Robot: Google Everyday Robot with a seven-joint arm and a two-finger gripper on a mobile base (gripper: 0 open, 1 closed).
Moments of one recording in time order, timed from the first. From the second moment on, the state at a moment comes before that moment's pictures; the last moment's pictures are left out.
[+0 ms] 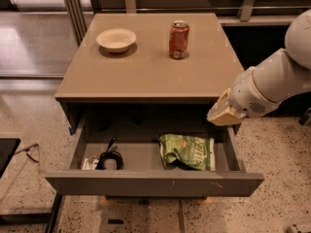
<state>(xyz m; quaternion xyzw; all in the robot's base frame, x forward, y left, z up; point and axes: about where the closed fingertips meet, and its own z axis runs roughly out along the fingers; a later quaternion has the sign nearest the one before) 0.481 -0.160 0.838 -0.58 0.77 0.10 0.24</state>
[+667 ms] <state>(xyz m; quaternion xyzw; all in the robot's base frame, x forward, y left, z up) 0.480 -0.148 0.789 -0.58 0.77 0.13 0.25</state>
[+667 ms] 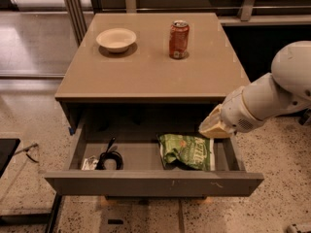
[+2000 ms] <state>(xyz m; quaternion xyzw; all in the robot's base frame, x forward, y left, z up) 0.487 -0.092 0.738 -0.60 0.73 0.17 0.27</state>
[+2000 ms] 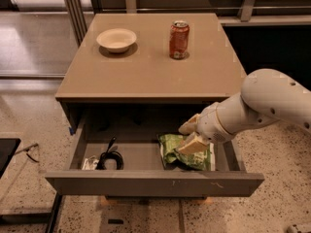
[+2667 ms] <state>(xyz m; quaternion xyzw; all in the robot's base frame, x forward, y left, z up) 0.500 -0.090 0.720 -0.60 0.73 0.16 0.29</state>
